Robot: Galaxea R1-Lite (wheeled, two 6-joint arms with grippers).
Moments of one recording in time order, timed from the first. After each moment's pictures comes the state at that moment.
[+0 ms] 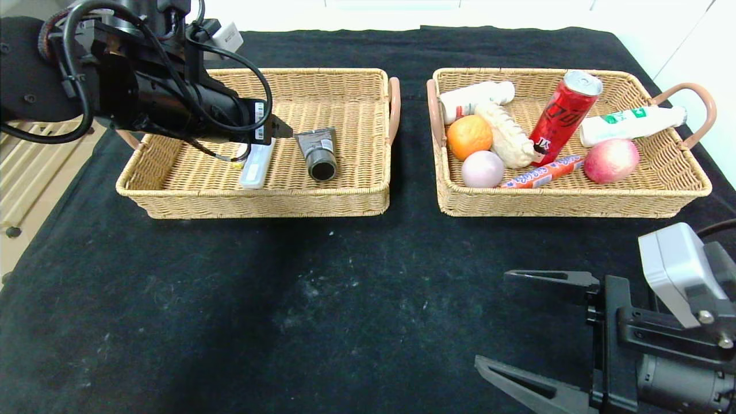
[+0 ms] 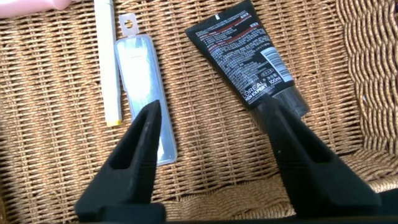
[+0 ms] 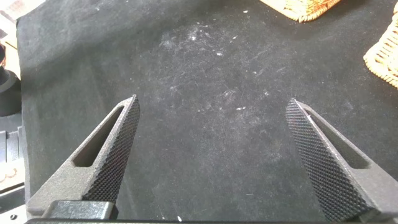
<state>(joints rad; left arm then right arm) -0.28 1.85 -1.88 0.37 0.09 -0.02 0.69 1.35 -0.50 -0.71 0.33 -0.15</state>
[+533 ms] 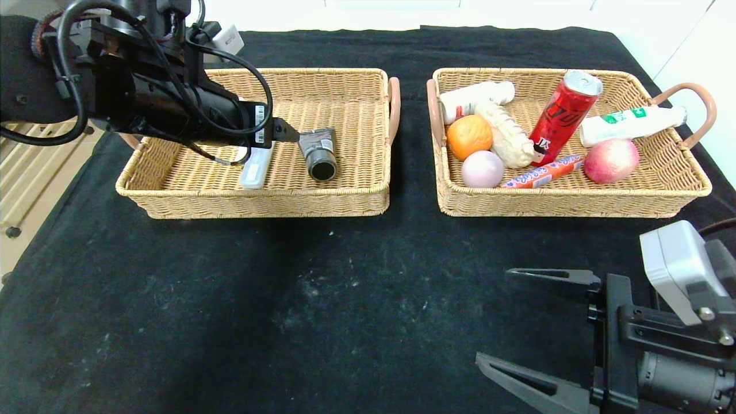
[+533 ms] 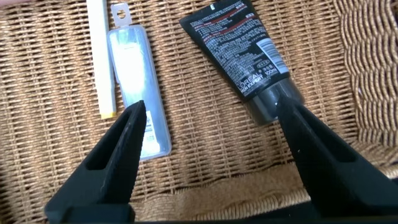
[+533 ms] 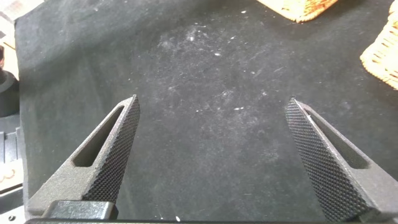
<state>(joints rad) -0.29 1.84 -1.86 0.38 0.10 -0.03 0.68 1.35 -0.50 -0.71 0.33 -0.15</state>
